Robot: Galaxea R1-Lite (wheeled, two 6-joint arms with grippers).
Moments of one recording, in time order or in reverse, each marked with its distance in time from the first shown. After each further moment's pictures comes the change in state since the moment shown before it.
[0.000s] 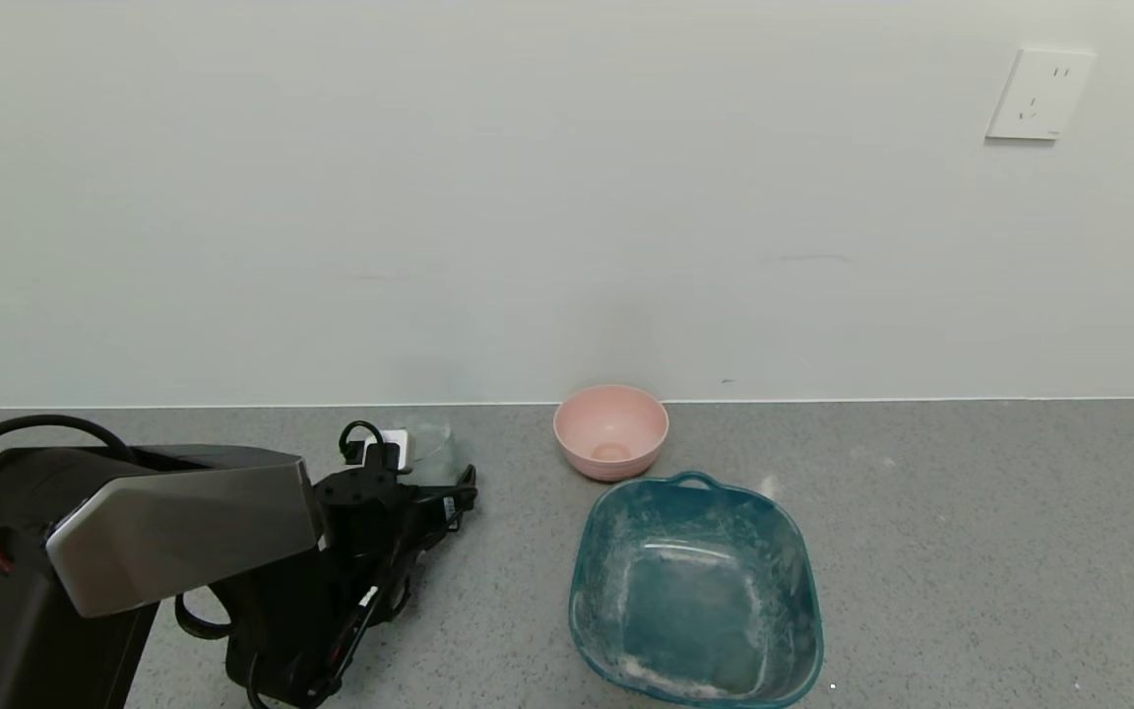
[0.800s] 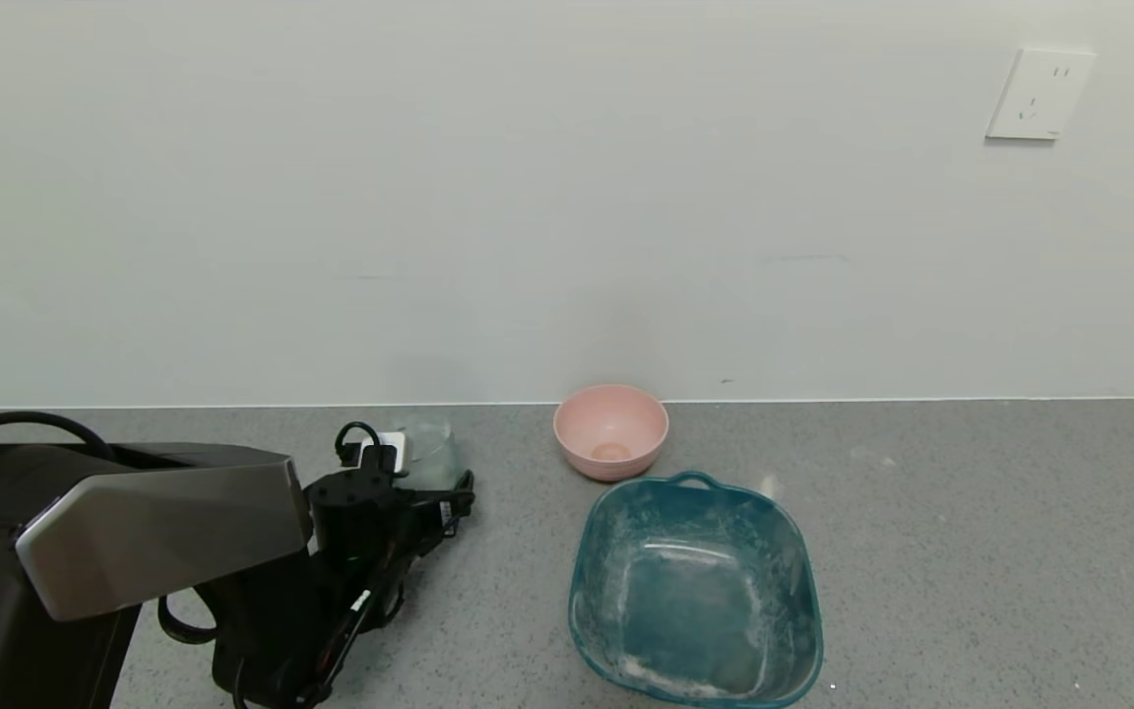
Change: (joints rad) left arm -0.002 -0.032 0.040 0.021 -0.001 0.003; right arm 0.000 0.000 0.000 0.000 0.000 0.000
